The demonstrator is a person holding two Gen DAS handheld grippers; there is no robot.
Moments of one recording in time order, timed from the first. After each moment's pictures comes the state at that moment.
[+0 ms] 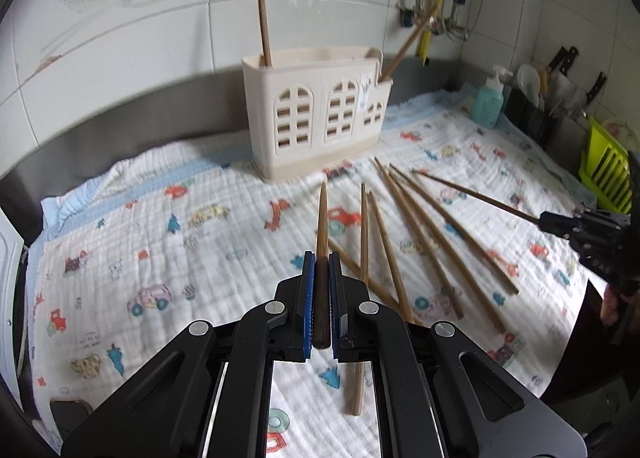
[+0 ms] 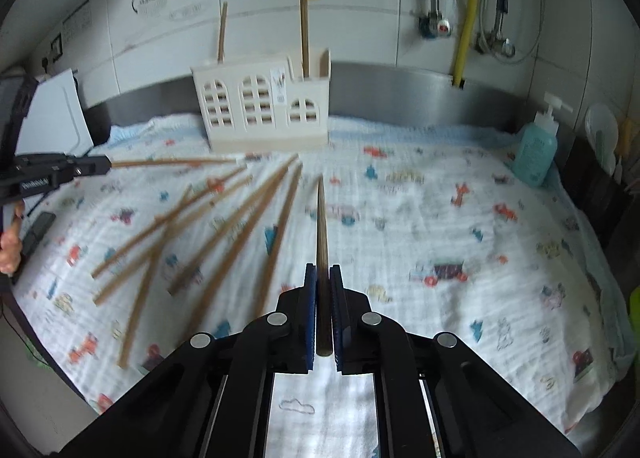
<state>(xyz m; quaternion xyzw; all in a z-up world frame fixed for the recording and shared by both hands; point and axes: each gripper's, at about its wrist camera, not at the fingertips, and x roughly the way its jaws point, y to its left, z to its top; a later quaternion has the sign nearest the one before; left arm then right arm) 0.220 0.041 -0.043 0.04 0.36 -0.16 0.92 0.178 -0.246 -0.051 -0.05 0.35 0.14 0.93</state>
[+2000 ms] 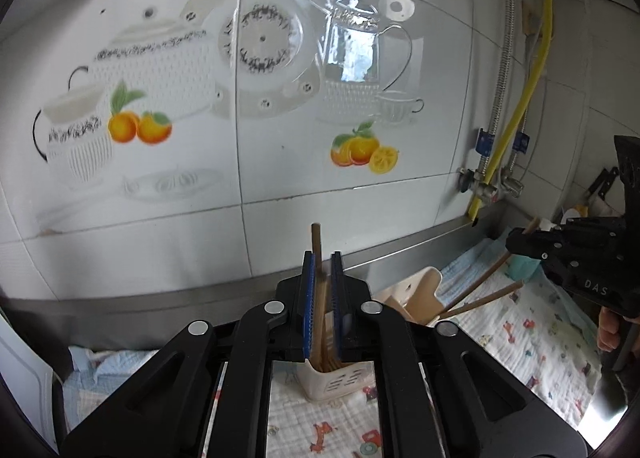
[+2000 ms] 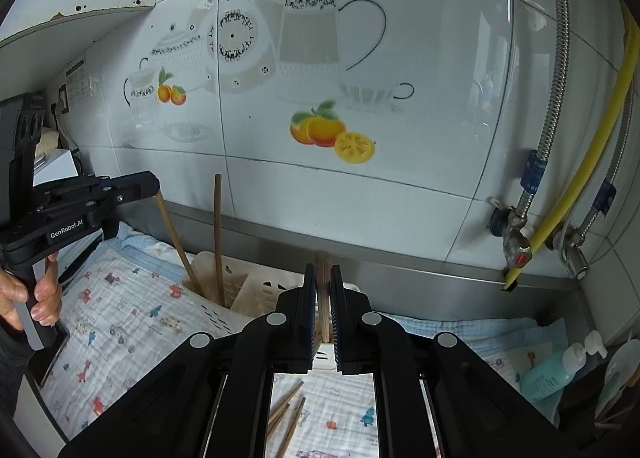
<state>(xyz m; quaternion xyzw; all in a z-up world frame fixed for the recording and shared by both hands) 0.368 0.038 0.111 -0.01 0.24 -0.11 0.96 0.386 -0.180 0.124 -0.09 0.29 0.22 0.93</state>
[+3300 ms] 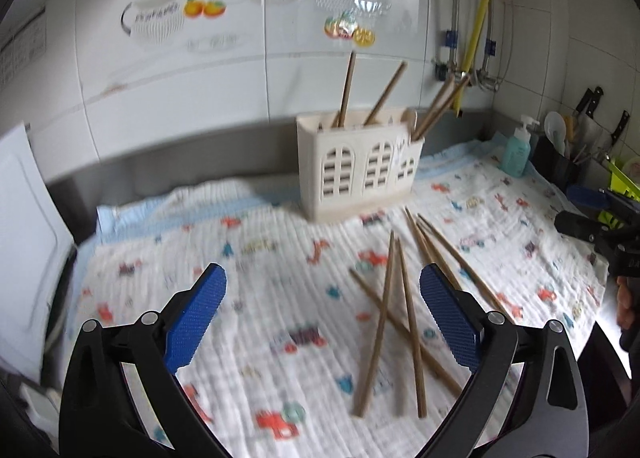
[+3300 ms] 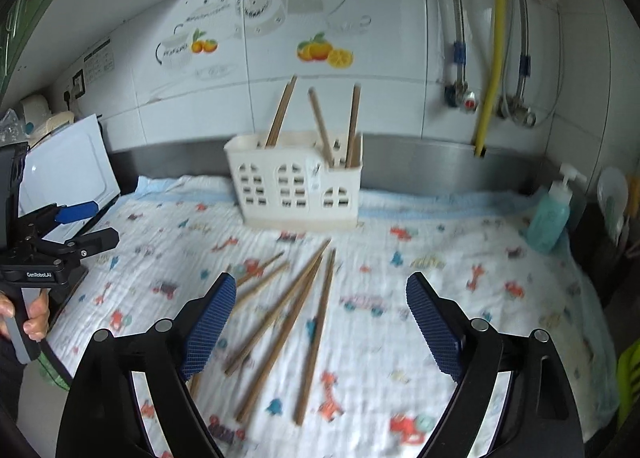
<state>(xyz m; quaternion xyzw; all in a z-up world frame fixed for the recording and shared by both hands) 0.185 0.052 -0.009 0.02 0.30 -0.08 0.95 0.191 -0.221 0.015 -0.03 0.30 0.17 0.94</state>
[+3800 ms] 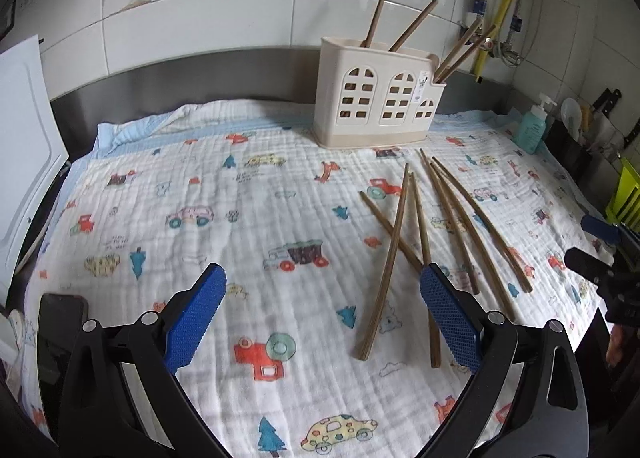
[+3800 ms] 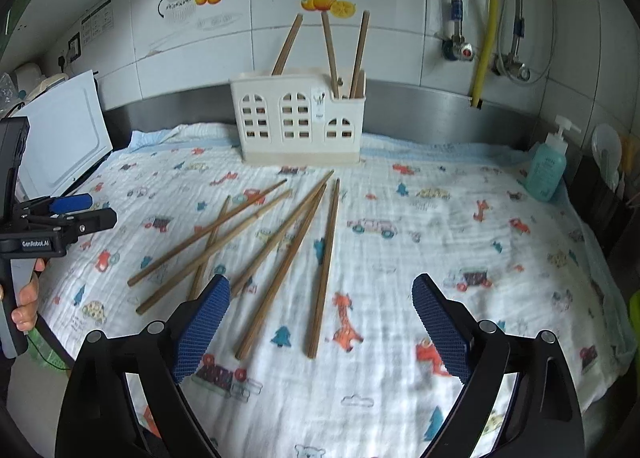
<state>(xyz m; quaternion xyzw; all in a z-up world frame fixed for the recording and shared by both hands) 0.166 0.064 -0.069 -0.03 0.36 -0.06 0.93 0.156 -0.212 -0.043 -0.05 0.34 0.15 0.93</state>
